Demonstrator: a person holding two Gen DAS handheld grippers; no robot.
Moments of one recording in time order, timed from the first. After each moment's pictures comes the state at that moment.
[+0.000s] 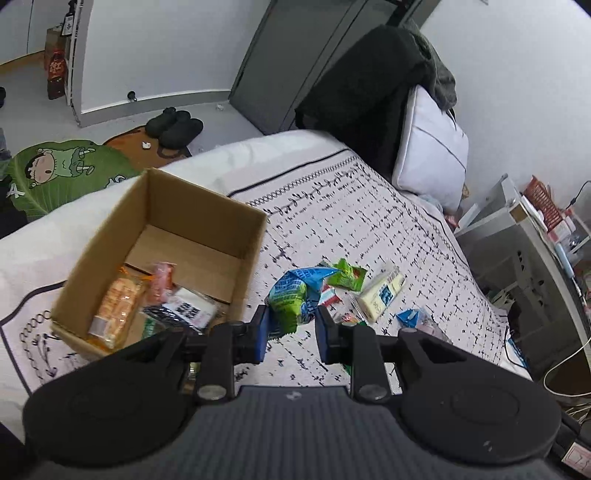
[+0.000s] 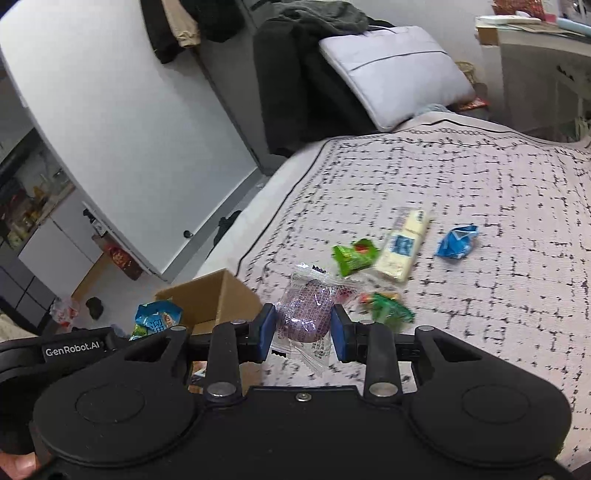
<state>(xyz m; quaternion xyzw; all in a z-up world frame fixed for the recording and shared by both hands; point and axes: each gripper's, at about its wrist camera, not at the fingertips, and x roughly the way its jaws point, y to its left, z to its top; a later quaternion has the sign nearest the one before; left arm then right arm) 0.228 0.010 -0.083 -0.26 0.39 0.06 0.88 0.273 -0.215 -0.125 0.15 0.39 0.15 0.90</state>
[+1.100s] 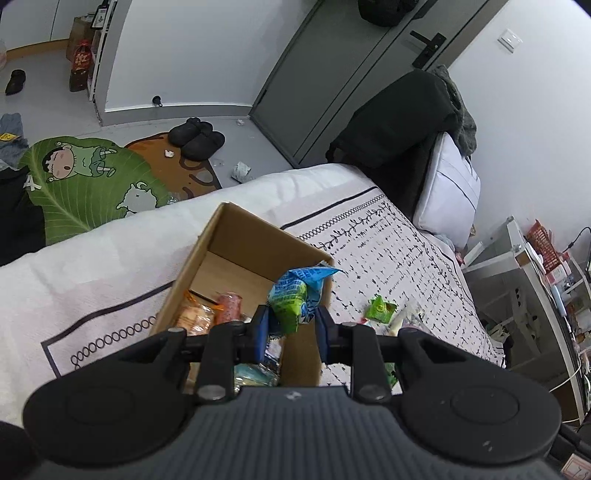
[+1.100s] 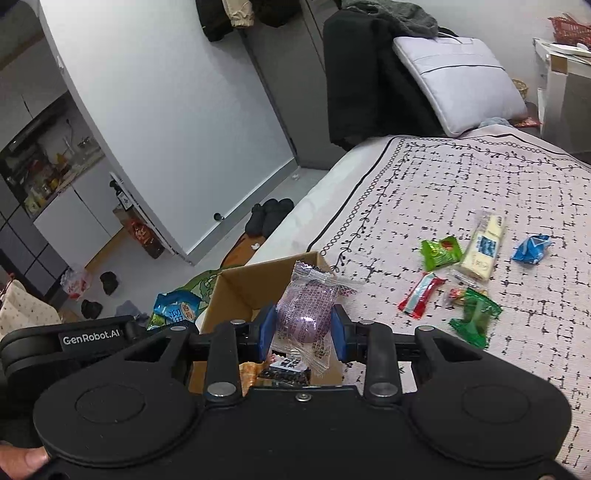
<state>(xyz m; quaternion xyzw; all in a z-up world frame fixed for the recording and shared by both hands) 0.196 0.100 -0.077 -0.30 0.37 0.07 0.88 0.262 -0.115 -0.114 0.11 0.39 0.19 0.90</state>
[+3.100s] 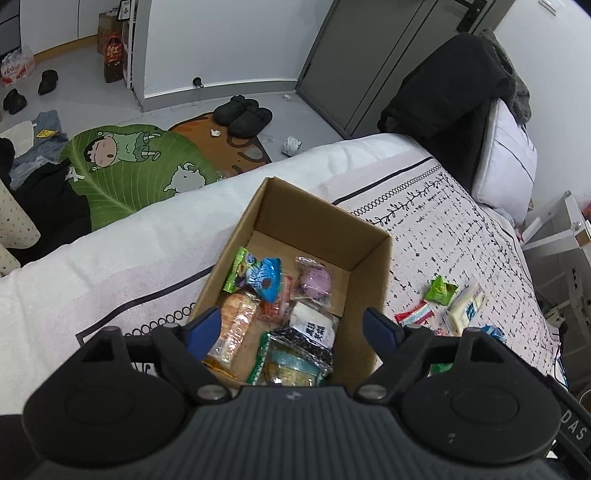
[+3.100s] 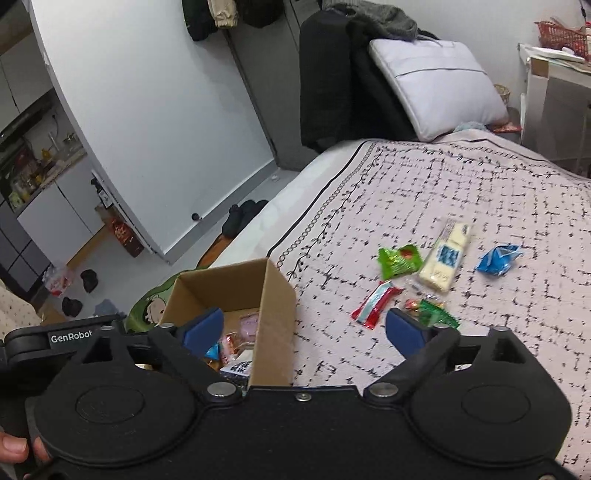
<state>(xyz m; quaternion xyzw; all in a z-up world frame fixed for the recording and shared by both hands) 0.220 0.093 -0.092 -0.25 0.44 0.14 0.85 0.276 -0.167 -0.120 0.09 0.38 0.16 0.91</state>
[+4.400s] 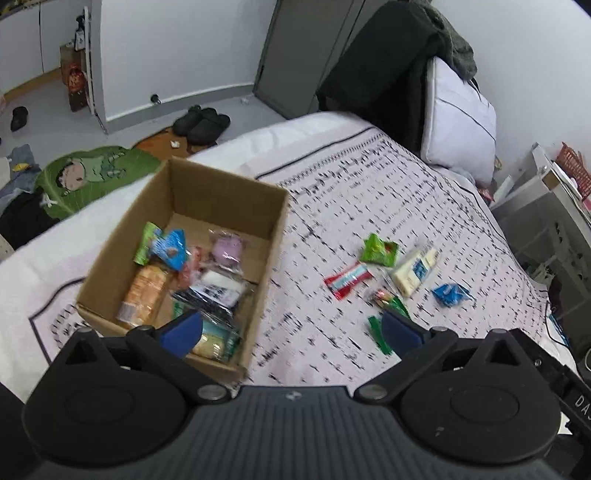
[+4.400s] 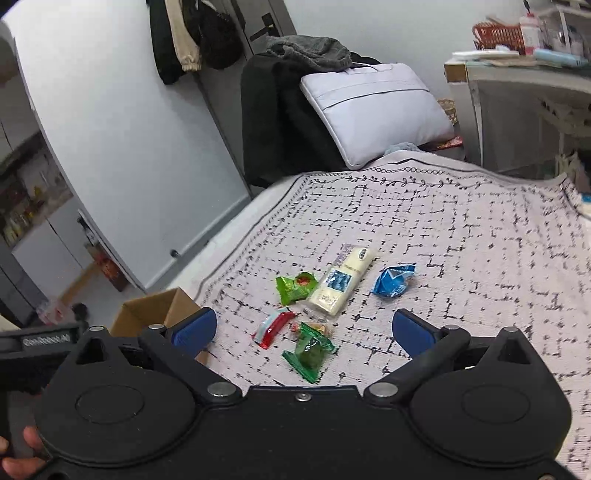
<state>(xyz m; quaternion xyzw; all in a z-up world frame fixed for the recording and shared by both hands) 0.230 -0.020 -0.090 -0.20 0.43 0.10 0.87 0.273 -0.308 -0.142 0.13 0.34 0.15 0.92</state>
